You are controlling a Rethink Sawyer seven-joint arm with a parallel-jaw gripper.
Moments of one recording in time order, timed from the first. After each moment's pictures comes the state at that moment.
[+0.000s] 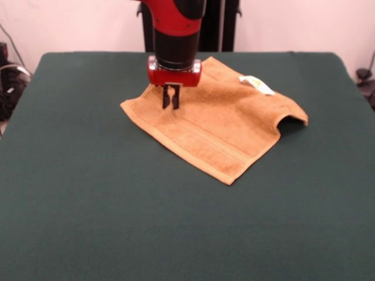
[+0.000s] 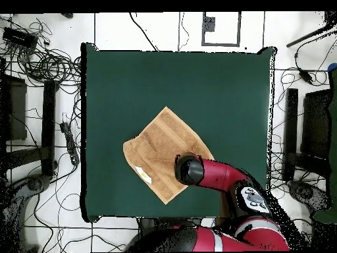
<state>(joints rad) -0.30 -0.44 -0.05 1.80 -0.16 0.22 1.57</state>
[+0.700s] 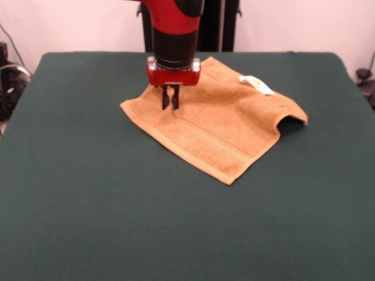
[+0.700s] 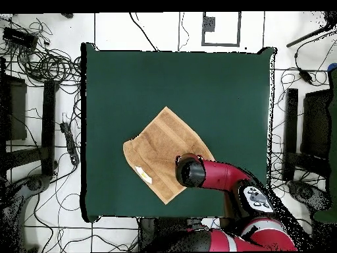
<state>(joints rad) -0.34 -0.45 -0.01 1.81 -0.25 0.21 1.57</state>
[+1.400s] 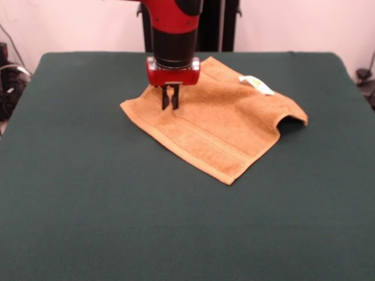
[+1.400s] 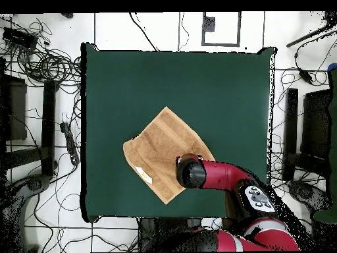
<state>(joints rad) -0.36 -0.45 0.01 1.81 -0.30 0.21 1.57</state>
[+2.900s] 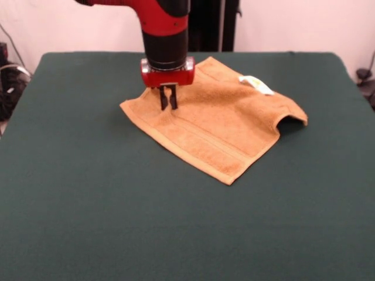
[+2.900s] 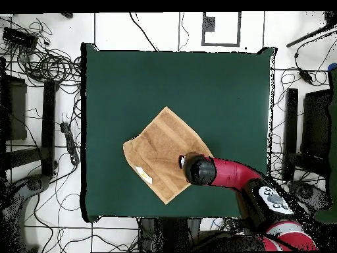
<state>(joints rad) -0.48 -0.46 0.12 1.81 -0.32 0.29 1.57</state>
